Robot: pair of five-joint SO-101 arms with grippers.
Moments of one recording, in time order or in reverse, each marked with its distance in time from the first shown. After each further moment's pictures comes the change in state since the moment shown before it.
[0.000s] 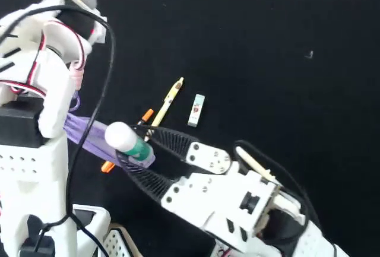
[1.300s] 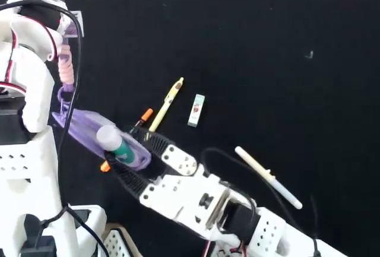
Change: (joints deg) left arm -8.5 0.1 0.4 0.0 9.3; right arm -0.6 -0.8 28.7 -28.0 2.5
